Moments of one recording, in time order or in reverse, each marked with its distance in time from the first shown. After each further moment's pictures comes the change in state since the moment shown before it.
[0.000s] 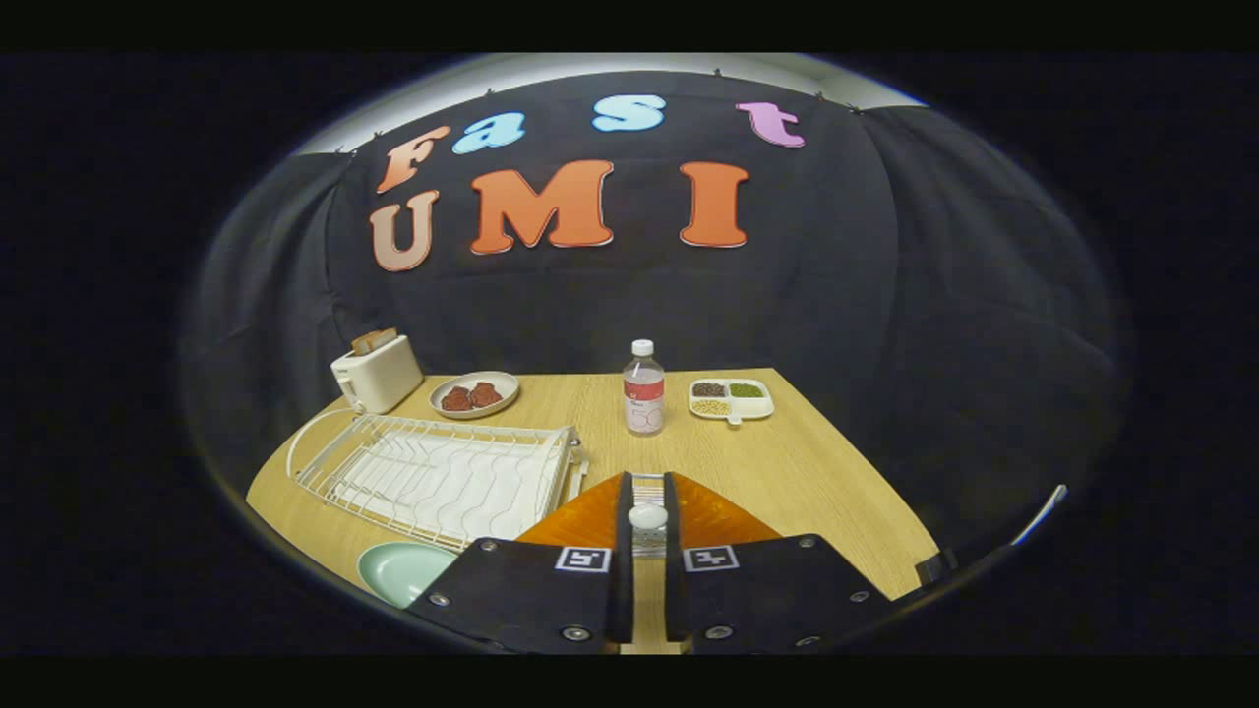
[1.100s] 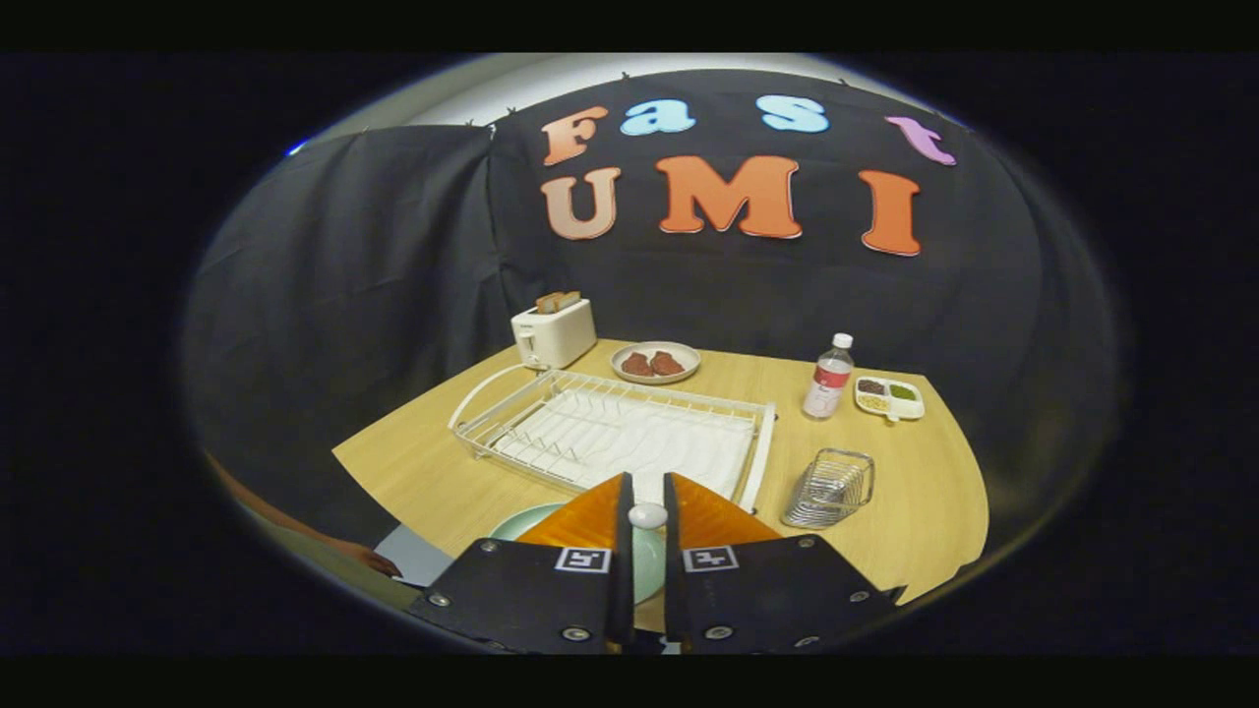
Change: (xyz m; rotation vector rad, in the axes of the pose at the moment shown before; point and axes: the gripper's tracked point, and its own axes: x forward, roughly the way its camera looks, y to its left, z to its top) arm -0.070 0.166 -0.042 -0.189 0.097 0.416
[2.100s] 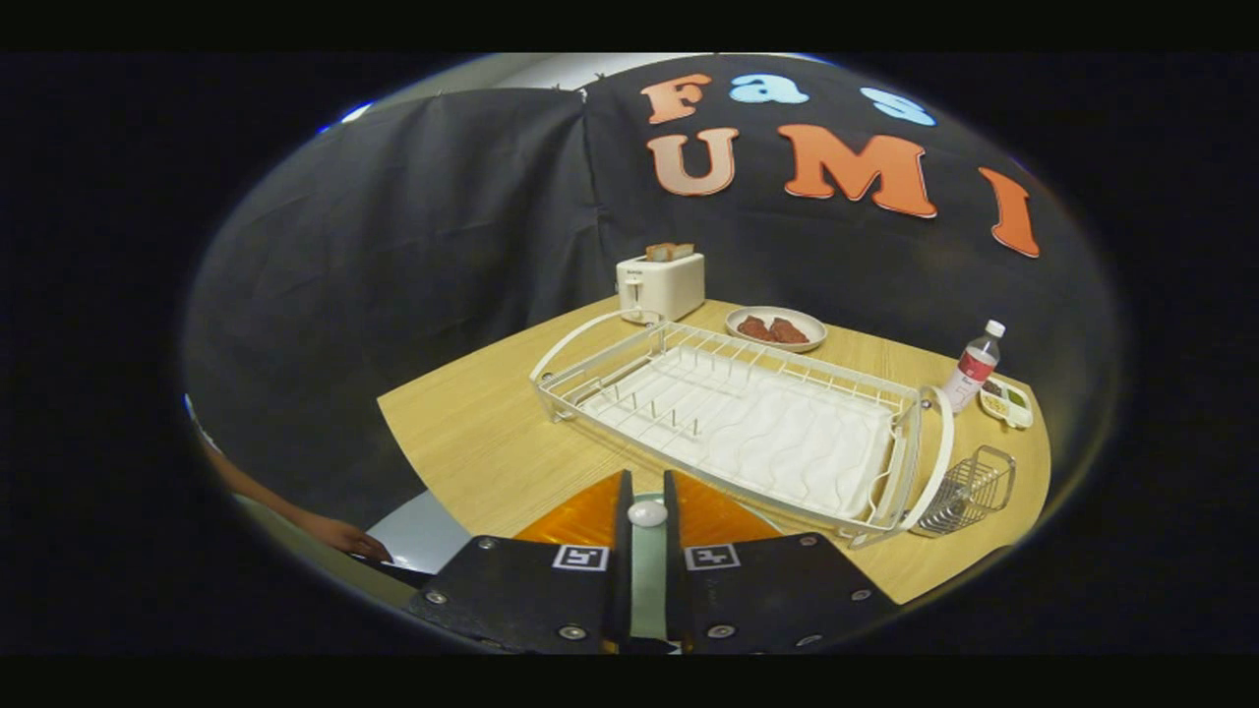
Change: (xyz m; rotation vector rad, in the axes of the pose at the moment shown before) arm 0.061 0.089 -0.050 -0.087 0.072 0.211
